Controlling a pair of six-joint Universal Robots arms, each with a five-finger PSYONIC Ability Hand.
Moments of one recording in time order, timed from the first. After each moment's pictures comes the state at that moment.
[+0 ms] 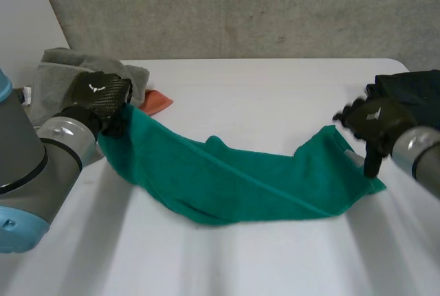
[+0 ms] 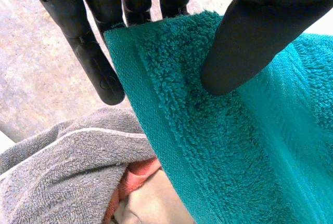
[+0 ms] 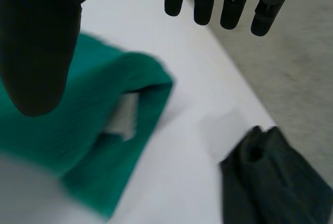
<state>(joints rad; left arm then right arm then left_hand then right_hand) 4.32 -1.76 -1.60 3.23 -1.62 3.49 1.76 -1.31 1.59 0.15 1.39 2.39 1.17 1.20 1.19 1.20 0.98 0.23 0.21 0.21 0.22 0.05</state>
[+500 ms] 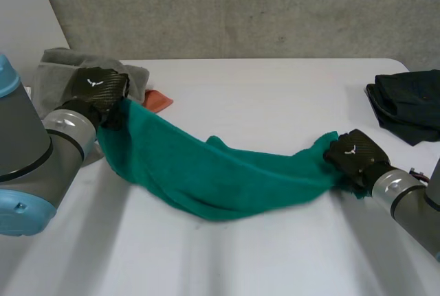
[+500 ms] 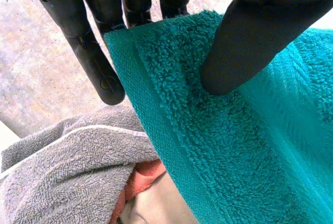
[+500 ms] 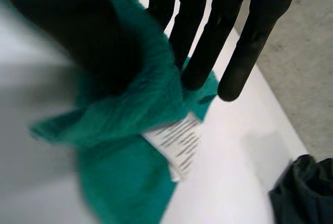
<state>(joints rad) 4.34 -1.81 -1.55 3.24 -1.63 3.47 1.69 -1.14 1.81 -0.29 1.17 2.29 1.16 1.20 1.19 1.20 0.98 1.11 1.14 1.13 1.13 0.94</state>
